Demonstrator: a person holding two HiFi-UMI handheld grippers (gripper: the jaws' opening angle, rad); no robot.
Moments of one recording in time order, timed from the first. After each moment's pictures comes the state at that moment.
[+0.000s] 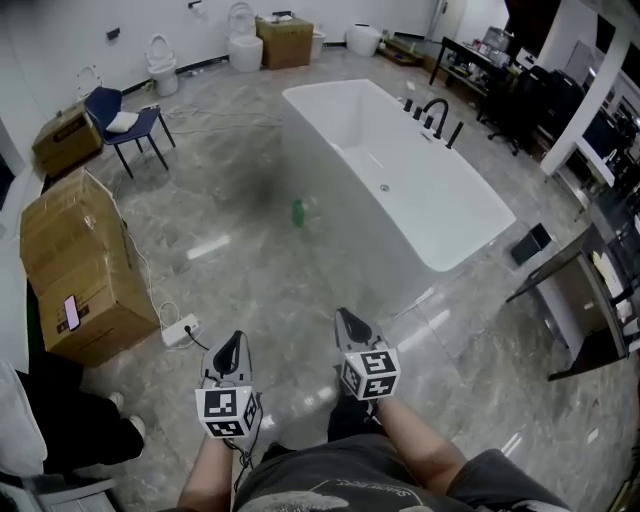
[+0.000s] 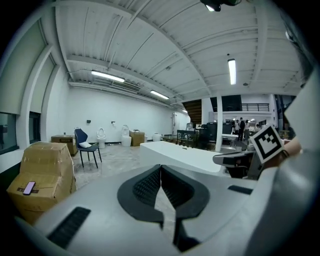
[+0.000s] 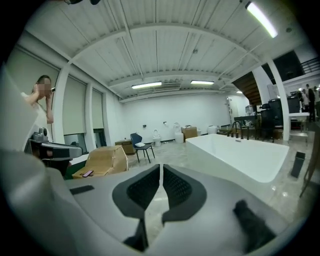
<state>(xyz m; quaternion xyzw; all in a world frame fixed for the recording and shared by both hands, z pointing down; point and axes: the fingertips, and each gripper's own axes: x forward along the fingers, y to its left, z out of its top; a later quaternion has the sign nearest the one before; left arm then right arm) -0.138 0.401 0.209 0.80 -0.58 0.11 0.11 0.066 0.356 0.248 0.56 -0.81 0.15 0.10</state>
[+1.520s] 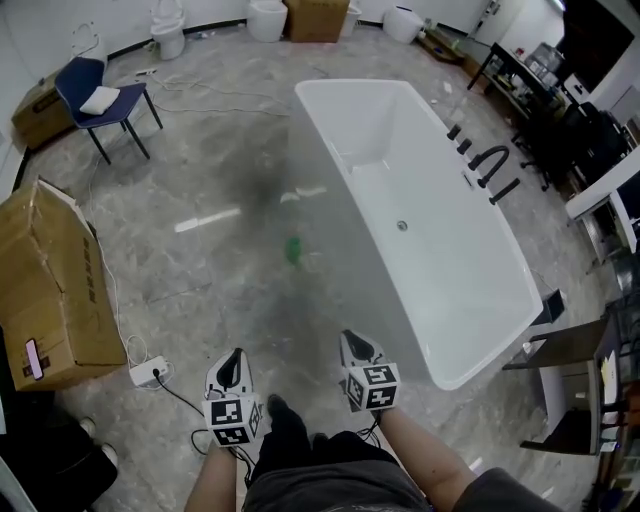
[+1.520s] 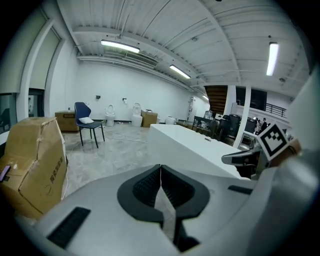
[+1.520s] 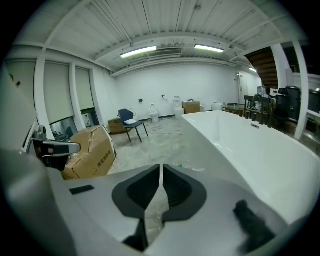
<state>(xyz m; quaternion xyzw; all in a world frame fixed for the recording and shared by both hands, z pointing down) -0.096 -0.009 0.360 0.74 -0.62 0.15 0.23 0.131 -0.062 0.400 0.50 -0.80 0.23 0.23</state>
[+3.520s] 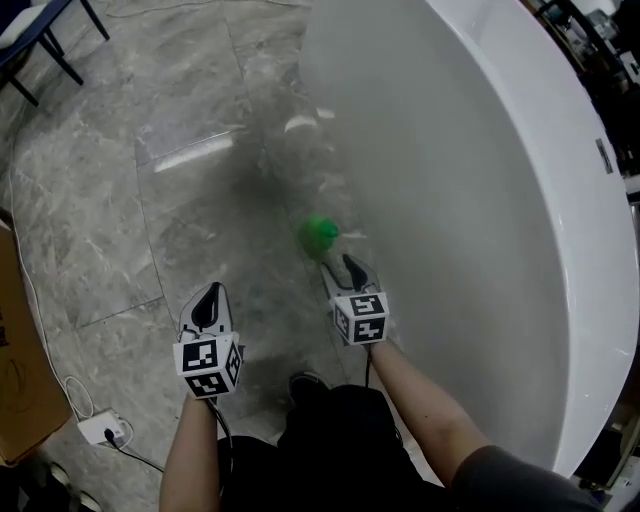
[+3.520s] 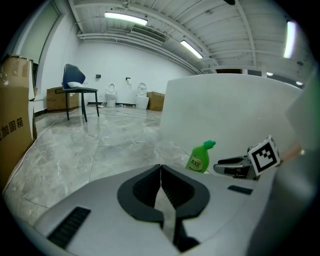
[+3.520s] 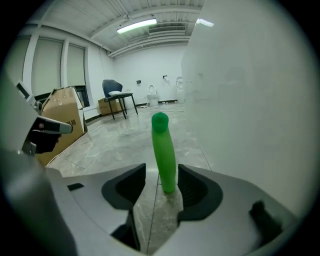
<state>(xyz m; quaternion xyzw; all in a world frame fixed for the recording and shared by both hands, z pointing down) -0.157 -0.394 0.914 0.71 -0.62 0.18 0.27 0.071 -0.459 0.995 0.48 -0.81 0.22 0.27</state>
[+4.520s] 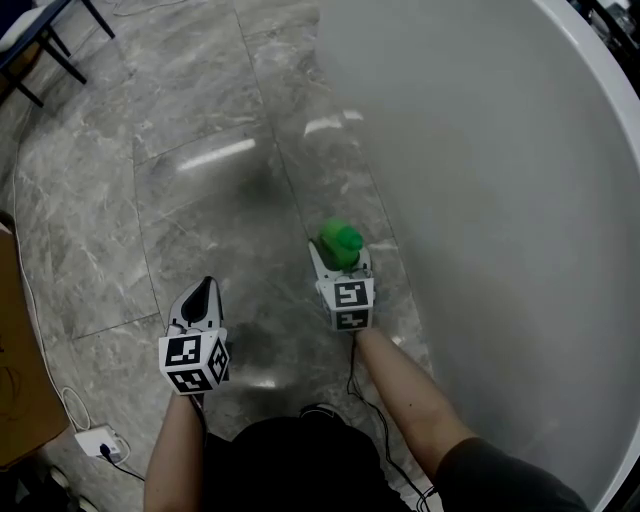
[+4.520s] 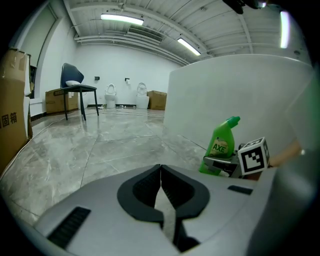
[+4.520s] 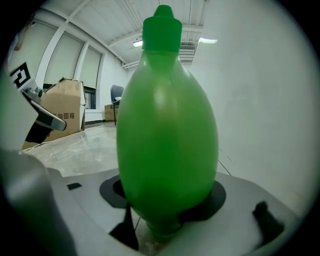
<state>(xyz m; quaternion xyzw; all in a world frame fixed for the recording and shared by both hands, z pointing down) -0.176 -0.438 1.013 0.71 -0.63 0.19 0.24 0.024 -0.547 1.088 0.48 -0.85 0.12 0.20</state>
